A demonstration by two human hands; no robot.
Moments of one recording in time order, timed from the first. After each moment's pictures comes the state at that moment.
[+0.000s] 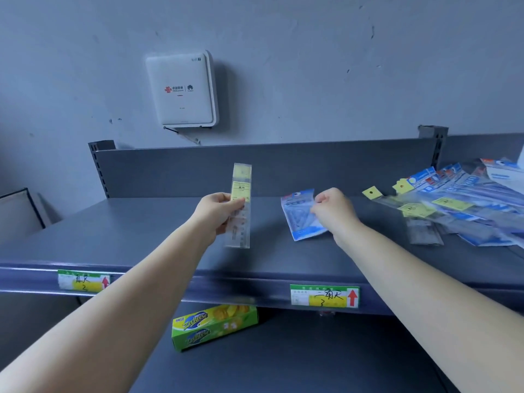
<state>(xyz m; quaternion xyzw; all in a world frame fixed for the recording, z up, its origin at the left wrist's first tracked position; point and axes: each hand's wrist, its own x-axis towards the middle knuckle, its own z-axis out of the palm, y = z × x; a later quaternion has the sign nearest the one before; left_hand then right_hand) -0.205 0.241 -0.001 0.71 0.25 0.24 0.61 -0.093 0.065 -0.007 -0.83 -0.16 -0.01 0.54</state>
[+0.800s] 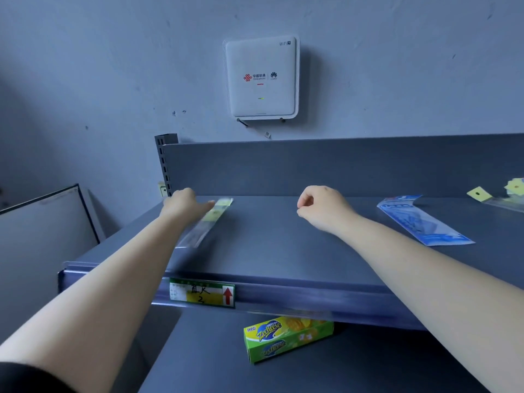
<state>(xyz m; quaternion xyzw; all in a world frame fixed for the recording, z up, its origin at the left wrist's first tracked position) -0.289 0.494 -0.003 0.87 0.40 0.21 0.21 -0.170 0.261 -0.004 -0.87 -0.35 -0.05 0.34</state>
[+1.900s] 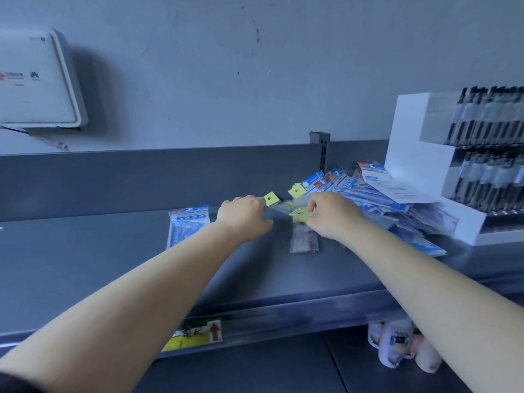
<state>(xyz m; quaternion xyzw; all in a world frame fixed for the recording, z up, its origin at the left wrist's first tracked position) -0.041 0.068 -0.008 0.99 0.05 0.15 0.02 0.003 -0.104 -0.001 -0.96 -0.19 -0.13 0.12</state>
